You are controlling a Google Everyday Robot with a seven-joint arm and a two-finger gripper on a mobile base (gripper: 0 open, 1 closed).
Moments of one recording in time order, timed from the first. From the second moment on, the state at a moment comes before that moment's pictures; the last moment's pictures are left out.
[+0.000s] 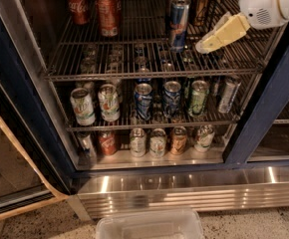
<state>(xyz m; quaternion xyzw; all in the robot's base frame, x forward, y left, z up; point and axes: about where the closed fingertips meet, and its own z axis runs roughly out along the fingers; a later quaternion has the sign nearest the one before) 0.620 -0.164 1.027 -0.49 0.70 0.04 0.51</state>
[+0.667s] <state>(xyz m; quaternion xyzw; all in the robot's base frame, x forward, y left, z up) 0.642 -0.148 1.010 -0.42 0.70 0.01 0.58</state>
